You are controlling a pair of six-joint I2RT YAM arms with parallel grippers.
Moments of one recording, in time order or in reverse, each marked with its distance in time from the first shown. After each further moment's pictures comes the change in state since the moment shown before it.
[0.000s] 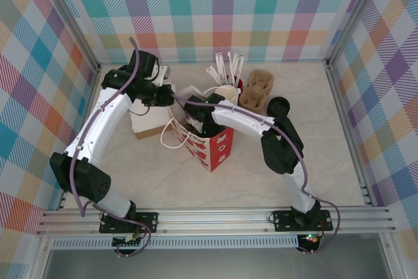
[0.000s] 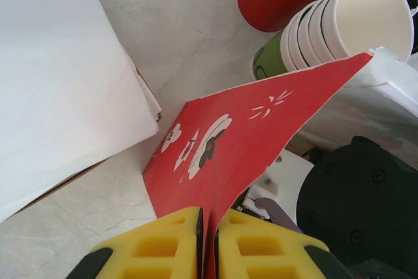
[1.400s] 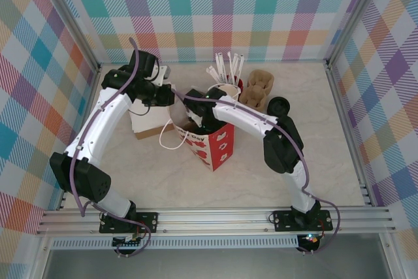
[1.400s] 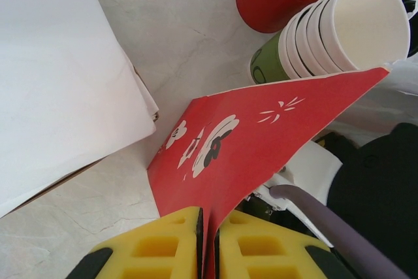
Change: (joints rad) left arm 0.000 0.000 0.000 0.001 0.007 -0.016; right arm -0.008 -0.002 0.107 -0.056 0.023 0.052
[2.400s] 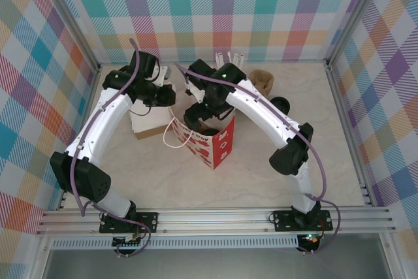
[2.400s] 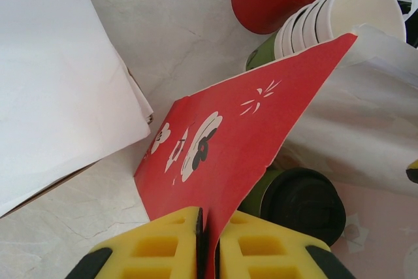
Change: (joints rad) left arm 0.000 0.000 -0.021 0.026 0.015 -0.004; right arm -0.006 -0.055 0.427 -0.232 0.026 0.006
